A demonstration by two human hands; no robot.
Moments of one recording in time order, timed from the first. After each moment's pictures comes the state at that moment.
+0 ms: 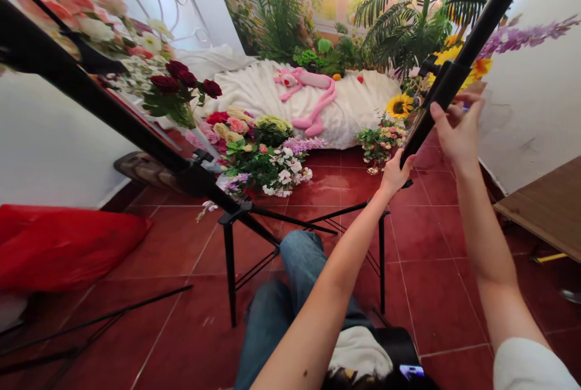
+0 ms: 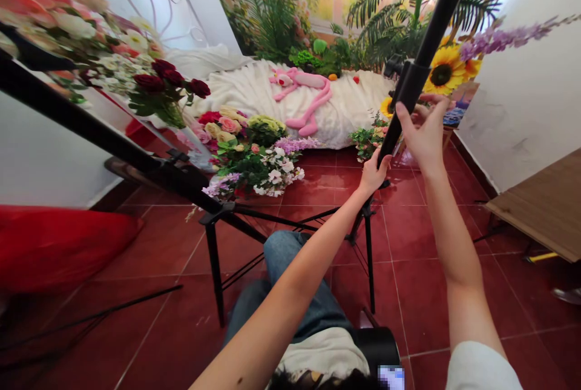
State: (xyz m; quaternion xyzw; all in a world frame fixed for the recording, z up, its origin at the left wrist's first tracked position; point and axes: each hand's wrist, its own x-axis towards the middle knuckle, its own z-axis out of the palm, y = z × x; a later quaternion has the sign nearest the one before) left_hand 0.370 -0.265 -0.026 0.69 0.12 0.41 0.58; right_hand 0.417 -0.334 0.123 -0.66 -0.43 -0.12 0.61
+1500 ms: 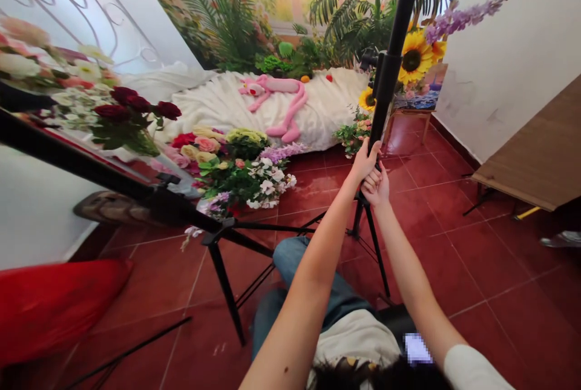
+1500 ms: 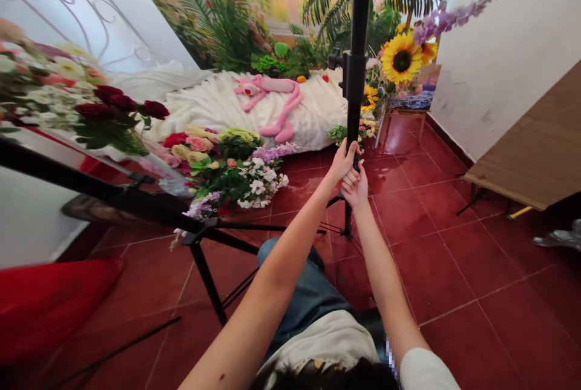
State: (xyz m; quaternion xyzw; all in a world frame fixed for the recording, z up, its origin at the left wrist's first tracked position) left_hand 0.359 -0.258 -0.015 0.70 0.09 0.36 0.62; right_hand 0.352 -0.346 -0.044 -0.41 -0.19 0.33 0.83
